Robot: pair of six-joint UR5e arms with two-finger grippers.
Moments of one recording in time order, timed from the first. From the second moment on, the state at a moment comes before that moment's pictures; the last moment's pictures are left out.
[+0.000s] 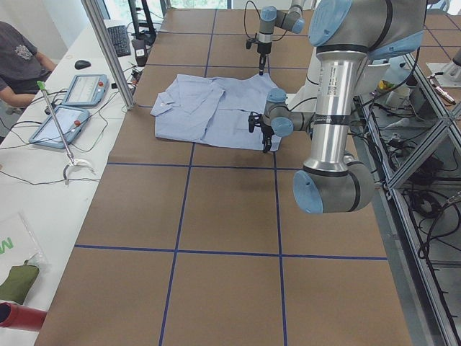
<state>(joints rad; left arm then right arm) -0.25 -1.69 -2.00 -1.82 -1.67 -1.42 0.32 -1.46 2.13 -1.29 1.78 1.53</state>
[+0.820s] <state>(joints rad) -0.26 -1.69 -2.01 -1.82 -1.68 -1.42 0.32 -1.46 2.13 -1.29 1.78 1.53</state>
